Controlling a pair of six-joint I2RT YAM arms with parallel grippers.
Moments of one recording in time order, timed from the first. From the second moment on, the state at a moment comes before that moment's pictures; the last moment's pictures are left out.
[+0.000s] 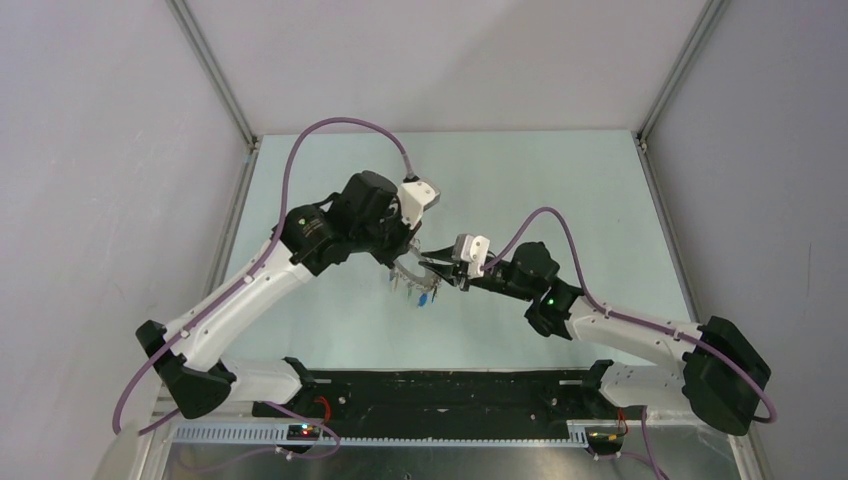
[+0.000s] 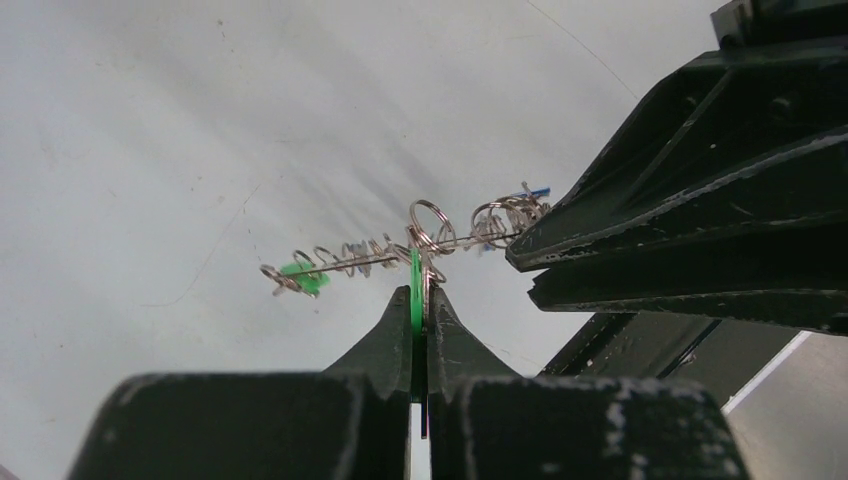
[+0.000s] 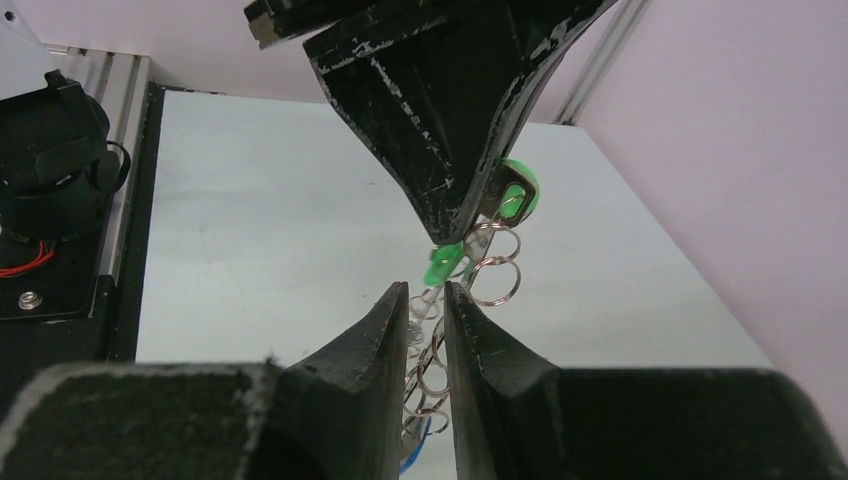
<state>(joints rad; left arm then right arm) -0.80 1.27 1.42 -0.94 0.01 0.06 0.91 1.17 0.63 0.64 -0.38 -0.28</state>
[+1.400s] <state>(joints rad) -0.81 1.24 1.43 -0.94 0.08 0.20 0.80 1.17 0.70 0.63 -0.48 -0.23</state>
